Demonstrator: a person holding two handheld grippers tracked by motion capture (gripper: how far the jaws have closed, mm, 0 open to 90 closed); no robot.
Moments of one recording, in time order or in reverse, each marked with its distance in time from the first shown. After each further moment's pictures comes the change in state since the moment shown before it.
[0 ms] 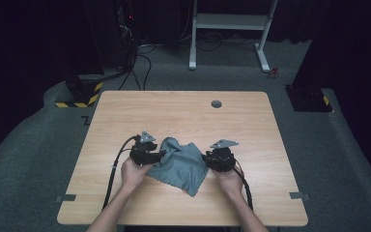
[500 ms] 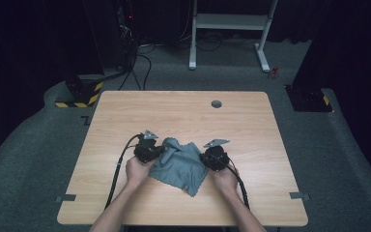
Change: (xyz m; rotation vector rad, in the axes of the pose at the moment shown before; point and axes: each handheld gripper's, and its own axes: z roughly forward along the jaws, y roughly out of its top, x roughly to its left) left arm 0.011 0.001 0.016 0.000 -0.025 -0.031; right arm 0.004 0.003 0.024 0.073 0.001 -0.019
